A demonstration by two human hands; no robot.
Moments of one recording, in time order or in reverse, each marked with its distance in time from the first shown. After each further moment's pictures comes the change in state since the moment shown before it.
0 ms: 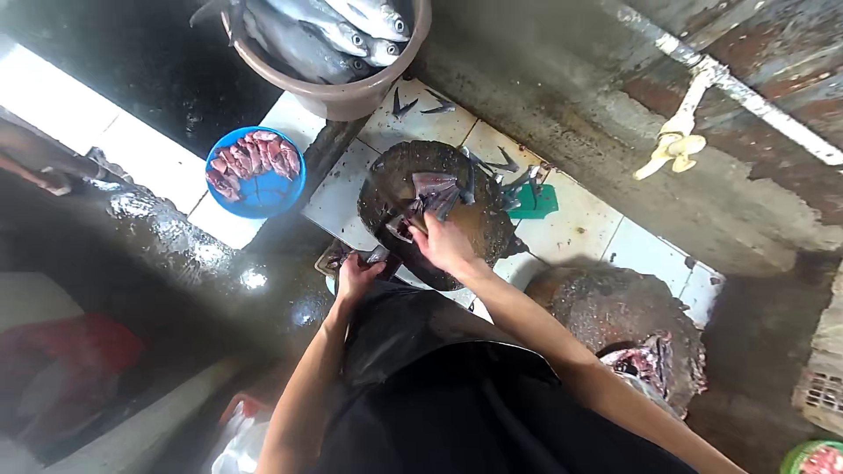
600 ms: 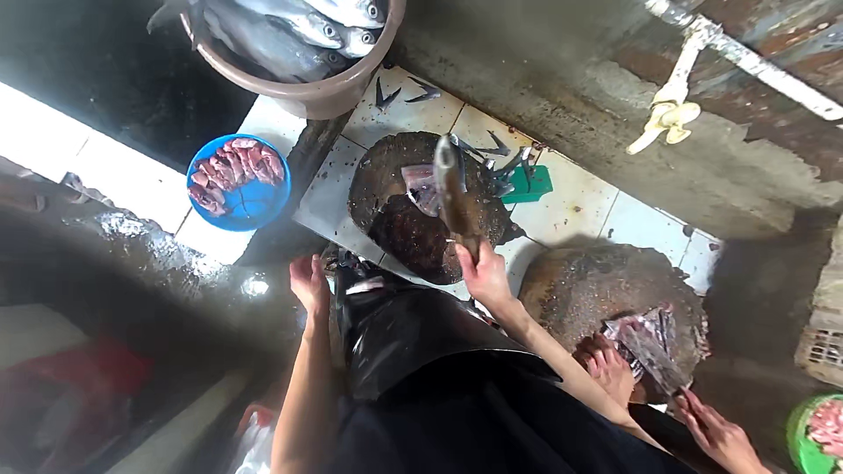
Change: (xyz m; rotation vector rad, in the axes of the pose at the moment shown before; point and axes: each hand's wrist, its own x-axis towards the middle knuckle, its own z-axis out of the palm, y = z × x) left_hand 0.008 -0.026 -0.048 -0.045 0.548 -0.092; right_hand -0.084 0.072 0.022 0.322 0.426 0.104
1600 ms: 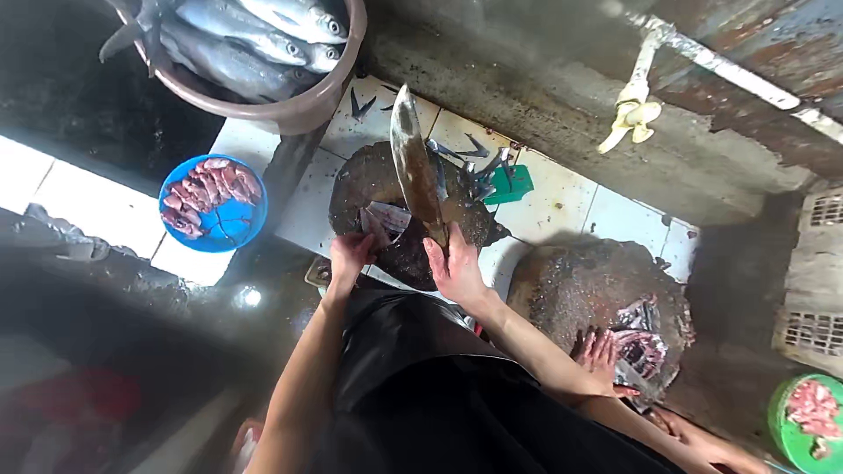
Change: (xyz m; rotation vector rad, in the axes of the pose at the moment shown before) left_hand -0.030 0.124 0.068 0.097 -0.620 -0.011; right_hand 0.024 -0.047 0.002 0.155 0.101 -0.244
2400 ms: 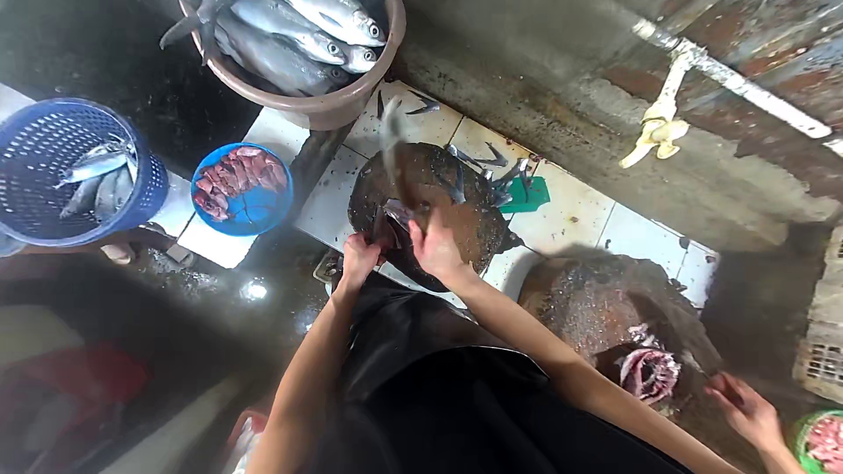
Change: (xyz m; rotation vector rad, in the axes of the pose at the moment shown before) left_hand -0.003 -0.010 -0.010 -0.012 0.006 0.008; right_hand 0.035 -0.006 0.058 -0.231 -0.237 0.139
